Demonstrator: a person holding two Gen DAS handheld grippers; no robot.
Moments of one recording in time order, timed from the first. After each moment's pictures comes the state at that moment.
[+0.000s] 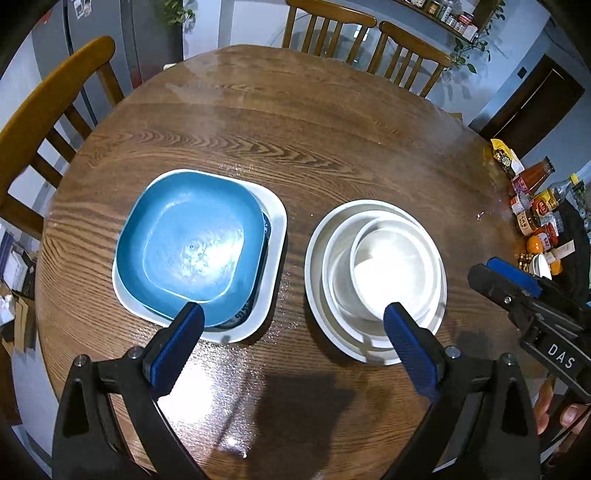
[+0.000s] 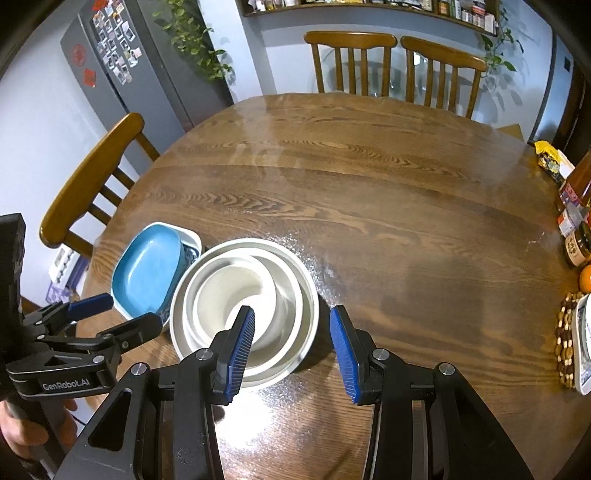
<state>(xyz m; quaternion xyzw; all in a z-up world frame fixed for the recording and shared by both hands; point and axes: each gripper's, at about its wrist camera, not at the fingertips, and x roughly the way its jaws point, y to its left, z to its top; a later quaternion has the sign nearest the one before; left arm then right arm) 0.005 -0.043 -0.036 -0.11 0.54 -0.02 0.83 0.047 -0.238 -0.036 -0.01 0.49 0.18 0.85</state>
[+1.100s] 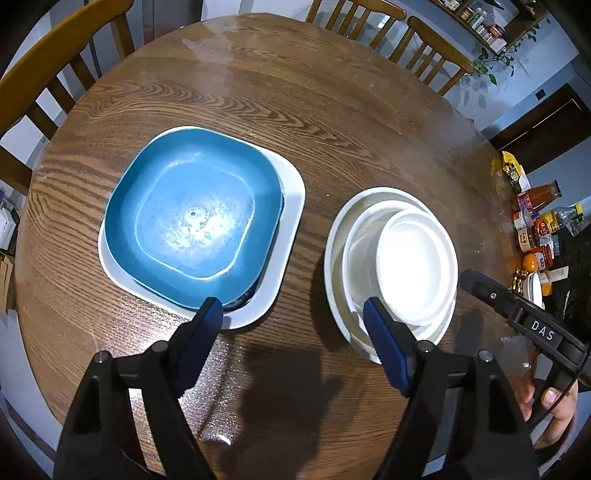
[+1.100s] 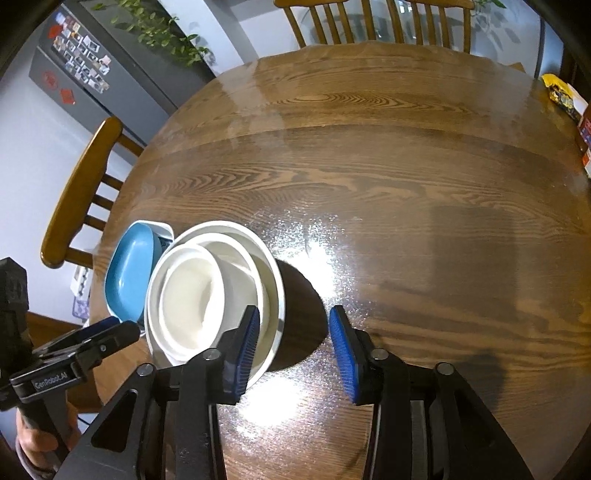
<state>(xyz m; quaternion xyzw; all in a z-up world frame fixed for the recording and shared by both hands) 0.005 -0.020 -0.053 -0.17 0.58 -0.01 0.80 0.079 -0.267 -0.077 0.07 0.56 0.19 0.80</state>
